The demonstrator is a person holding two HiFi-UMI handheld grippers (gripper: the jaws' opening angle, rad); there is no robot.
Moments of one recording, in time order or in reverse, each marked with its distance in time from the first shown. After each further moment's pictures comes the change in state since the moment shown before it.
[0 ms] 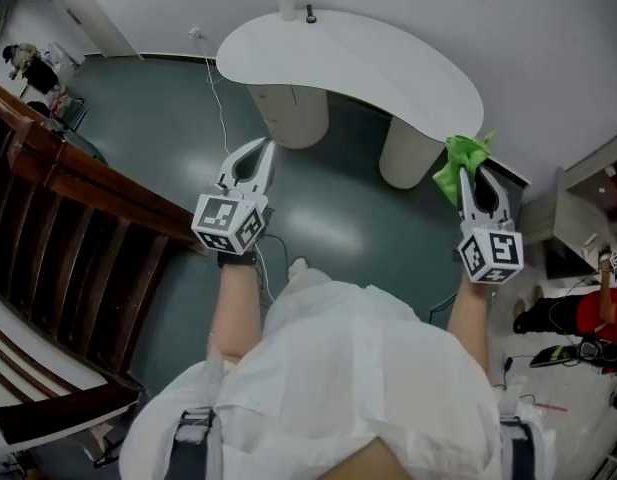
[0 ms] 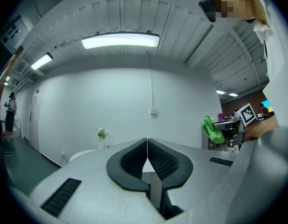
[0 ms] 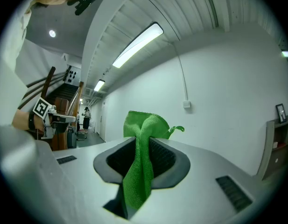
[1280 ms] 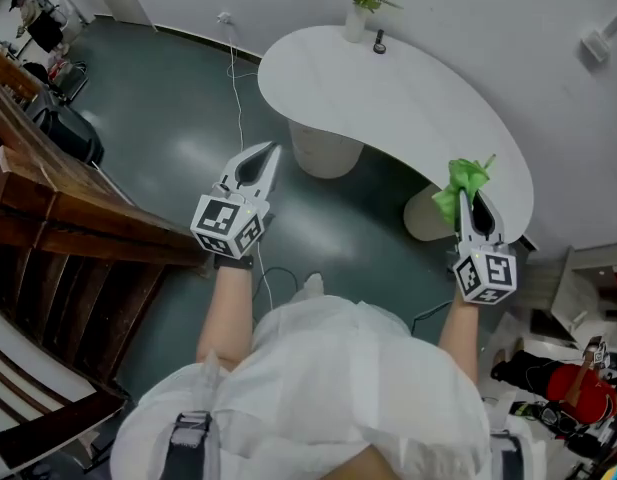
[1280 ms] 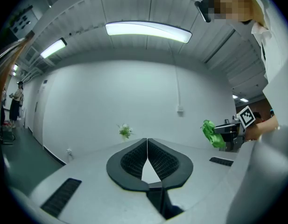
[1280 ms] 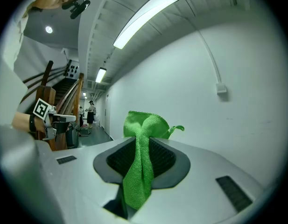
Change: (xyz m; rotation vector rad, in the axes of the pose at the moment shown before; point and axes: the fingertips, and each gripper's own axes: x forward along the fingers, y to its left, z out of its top) left arm 0.124 0.334 -0.048 -0.098 0.020 0.072; right arm 0.362 0.113 -0.012 0.009 0.114 0.090
